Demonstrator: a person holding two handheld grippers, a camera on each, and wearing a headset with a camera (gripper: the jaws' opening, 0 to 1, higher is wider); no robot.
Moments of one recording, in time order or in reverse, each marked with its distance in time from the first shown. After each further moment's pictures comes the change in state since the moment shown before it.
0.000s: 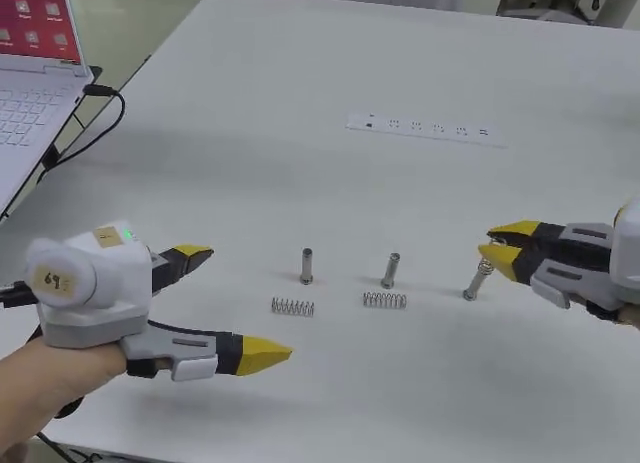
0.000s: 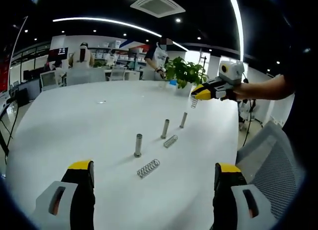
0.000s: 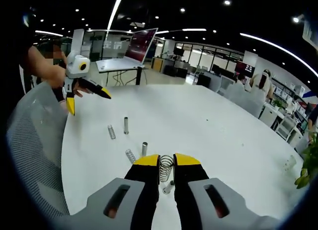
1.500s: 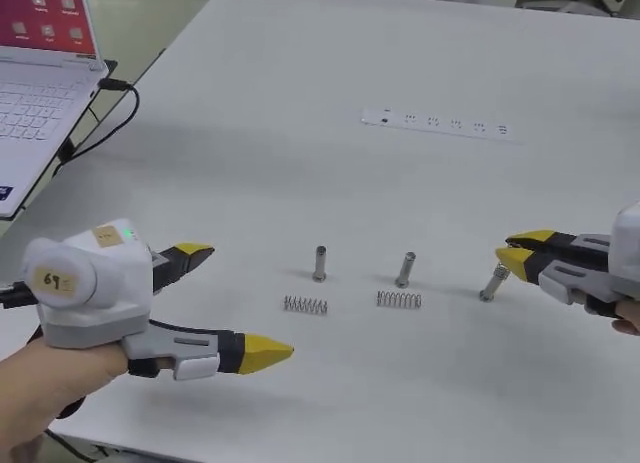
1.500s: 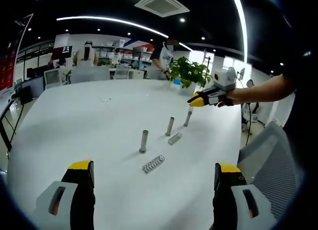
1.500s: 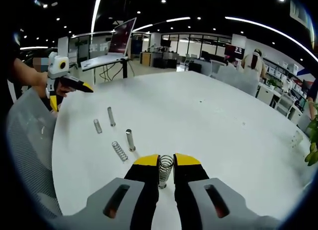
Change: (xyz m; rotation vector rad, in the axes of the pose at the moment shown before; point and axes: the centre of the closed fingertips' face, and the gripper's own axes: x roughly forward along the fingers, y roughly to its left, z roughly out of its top) left arm -0.008 0.009 -0.006 -0.019 0.004 0.033; right arm 0.026 -0.015 -0.040 0.130 0.068 -0.023
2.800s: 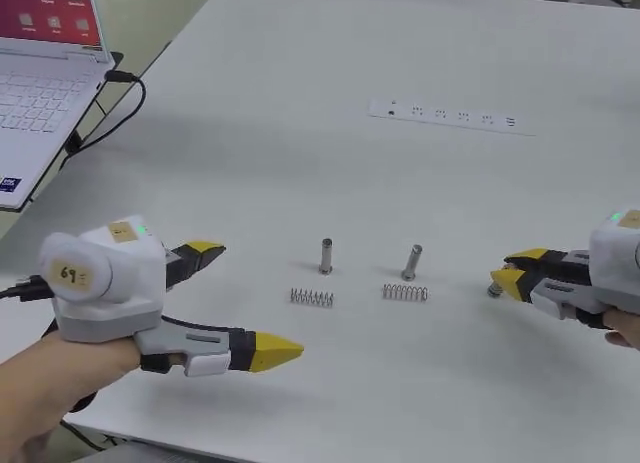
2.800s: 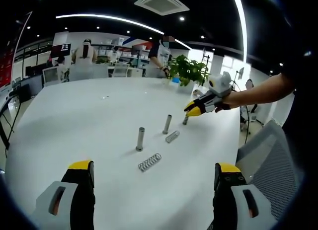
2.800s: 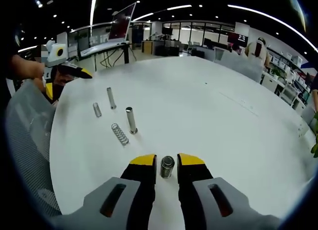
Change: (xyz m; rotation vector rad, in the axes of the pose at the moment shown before) left arm 0.004 -0.003 -0.005 -0.006 0.016 -0.015; right arm 0.015 0.008 -0.039 0.026 0.106 0.032
